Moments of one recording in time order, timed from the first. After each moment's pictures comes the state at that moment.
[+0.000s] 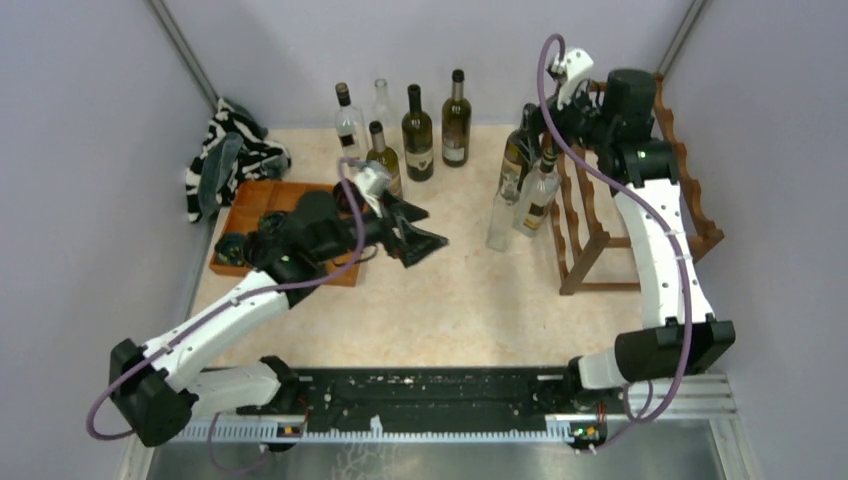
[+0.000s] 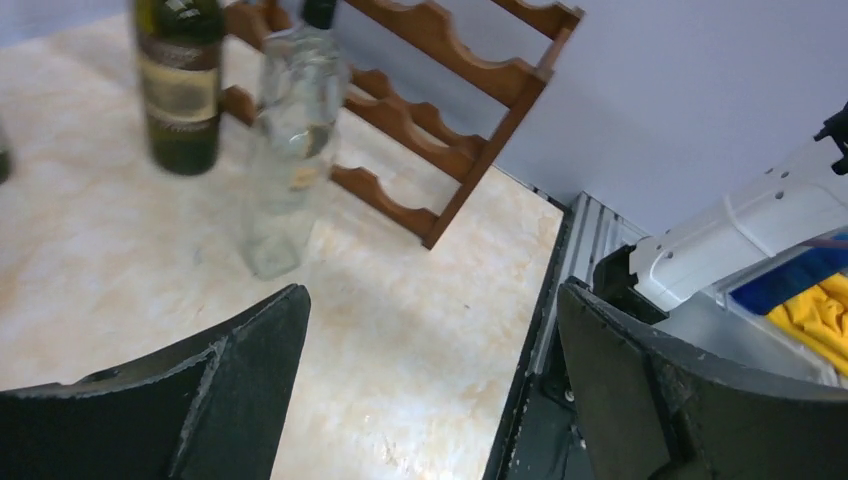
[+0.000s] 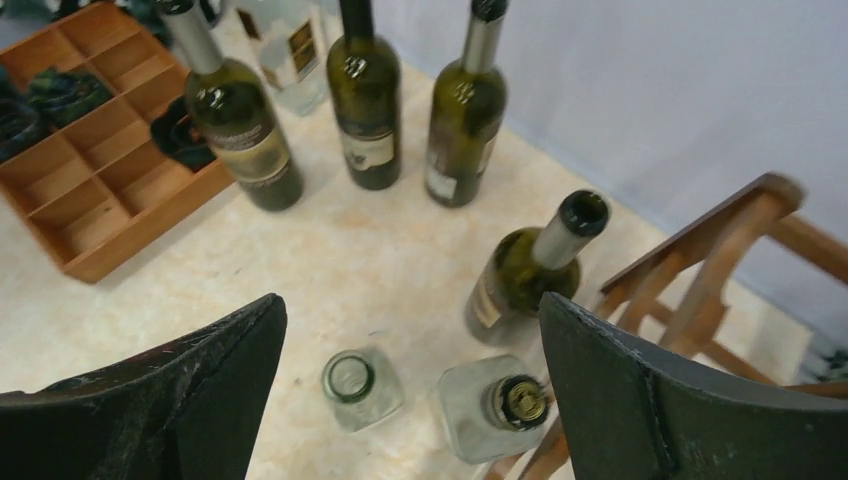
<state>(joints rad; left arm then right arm) -0.62 1.02 0.84 0.21 0.48 -0.41 0.11 1.43 1.73 -0.62 -0.50 -0.26</state>
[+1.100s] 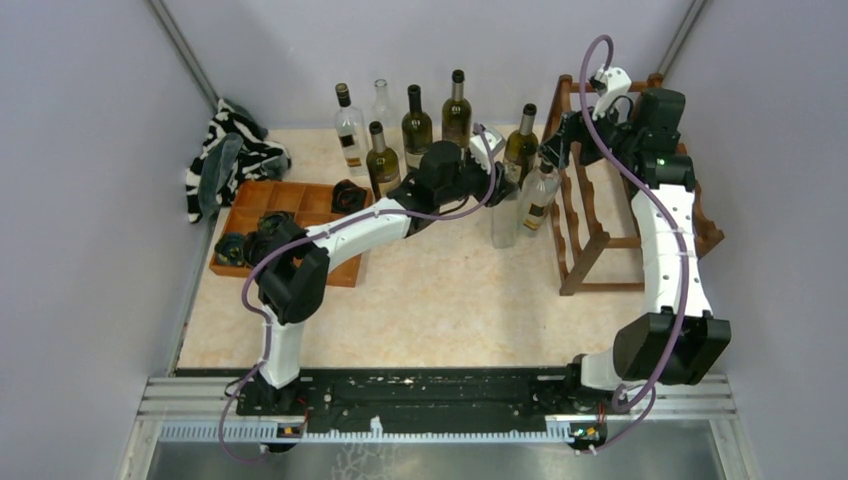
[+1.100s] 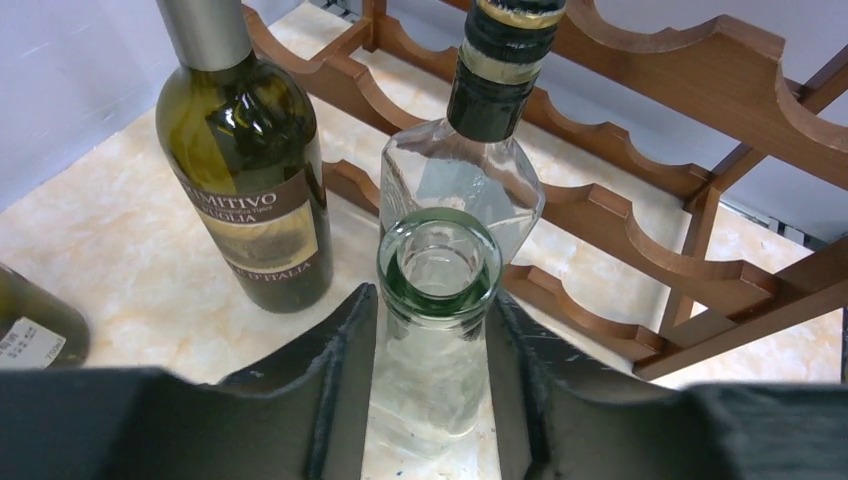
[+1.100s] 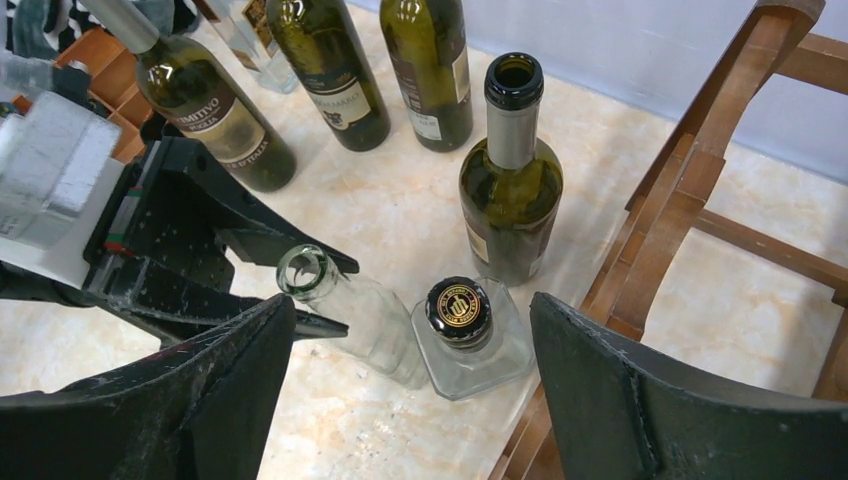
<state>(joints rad) -0.81 2.02 1.61 0.28 0.24 -0.08 -0.12 1.40 1.53 -0.56 -0.69 -0.14</state>
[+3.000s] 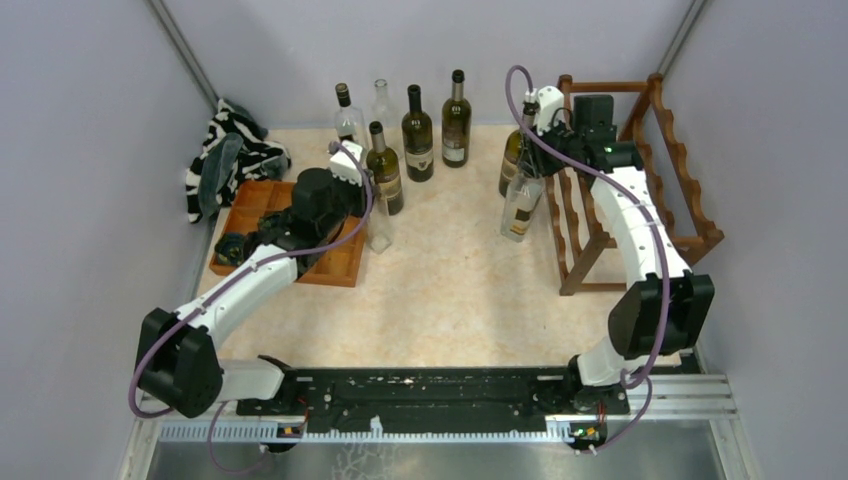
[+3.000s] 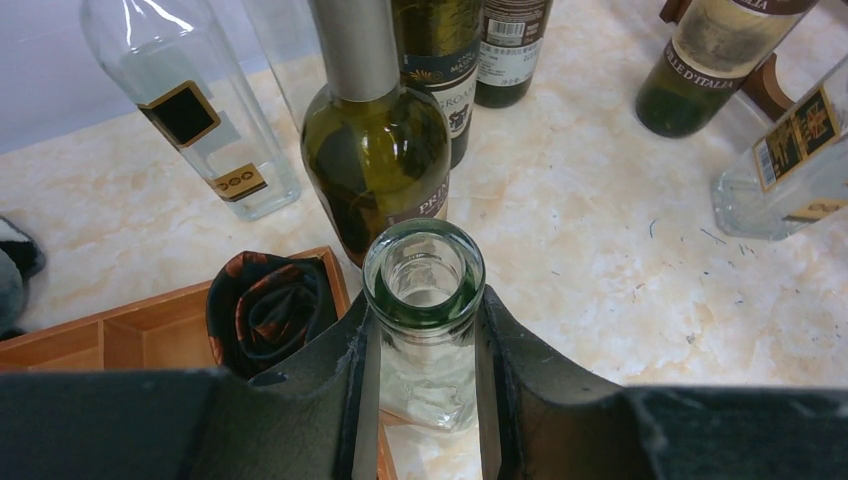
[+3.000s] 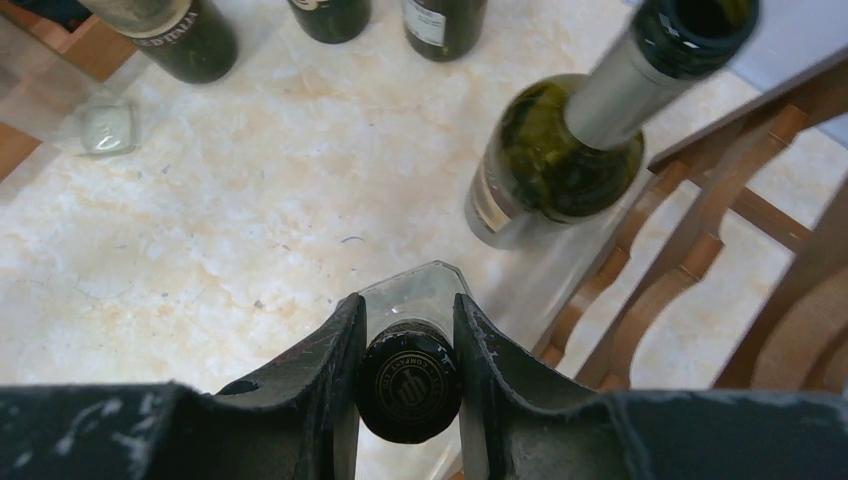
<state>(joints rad) -0.47 1.29 0.91 0.16 -0.04 0.00 0.10 1.53 1.54 -0.64 -0.43 -0.33</state>
